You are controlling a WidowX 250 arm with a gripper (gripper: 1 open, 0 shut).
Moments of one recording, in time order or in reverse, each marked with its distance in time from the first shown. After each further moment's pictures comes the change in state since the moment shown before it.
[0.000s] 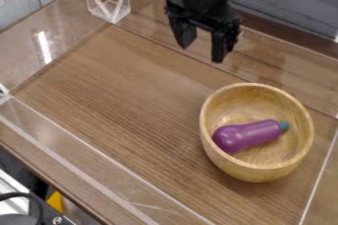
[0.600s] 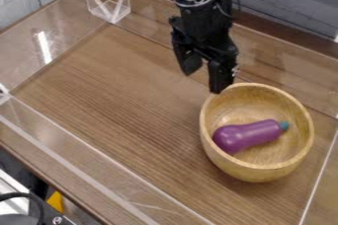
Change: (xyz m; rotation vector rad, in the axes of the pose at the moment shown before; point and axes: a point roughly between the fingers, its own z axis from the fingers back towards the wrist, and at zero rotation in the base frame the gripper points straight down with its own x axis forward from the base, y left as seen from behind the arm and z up) arm -0.023 -0.024 -0.014 -0.094 0.069 -0.186
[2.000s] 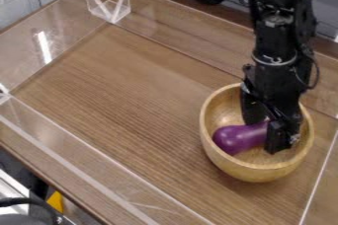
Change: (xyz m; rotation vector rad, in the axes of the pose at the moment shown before) arm 0.009 -0.083 -0.047 -0.066 0.123 -0.336
